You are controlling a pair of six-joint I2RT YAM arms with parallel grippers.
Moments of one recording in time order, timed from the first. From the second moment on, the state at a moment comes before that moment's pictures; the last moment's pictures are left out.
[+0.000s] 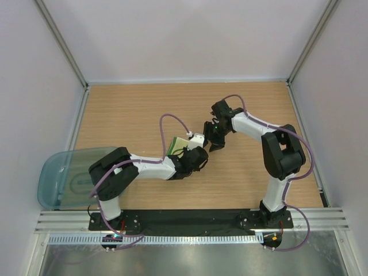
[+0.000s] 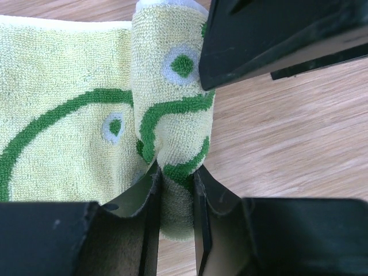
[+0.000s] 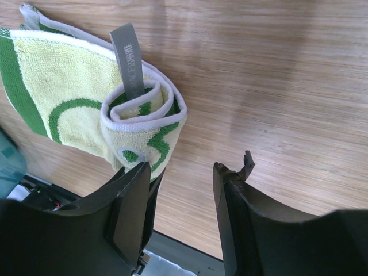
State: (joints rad) left arm -1.06 1.81 0.95 0.02 -0.51 -0.57; right arm 0.43 1.85 1.29 -0.68 -0.32 0.57
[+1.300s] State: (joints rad) left arm -0.99 1.71 0.86 0.06 -0.27 -0.58; right arm 0.45 1.94 1.28 -0.55 -0.32 0.60
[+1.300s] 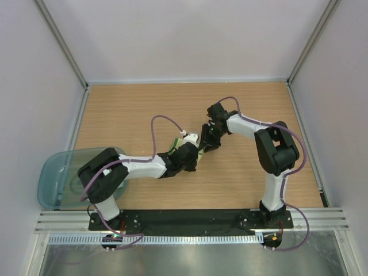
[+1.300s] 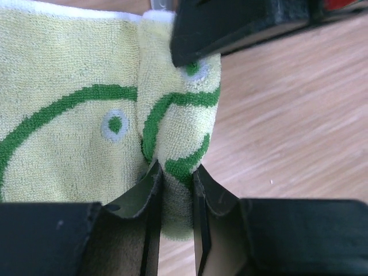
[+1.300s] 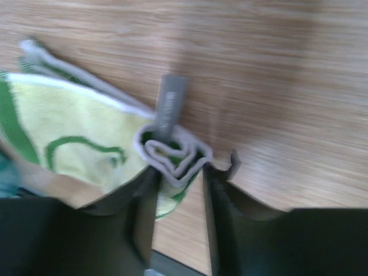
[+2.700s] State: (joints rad) left arm -0.70 1.71 0.38 0.78 0.38 -1.39; right arm 0.40 1.58 0.74 -0.01 -0.55 0.72
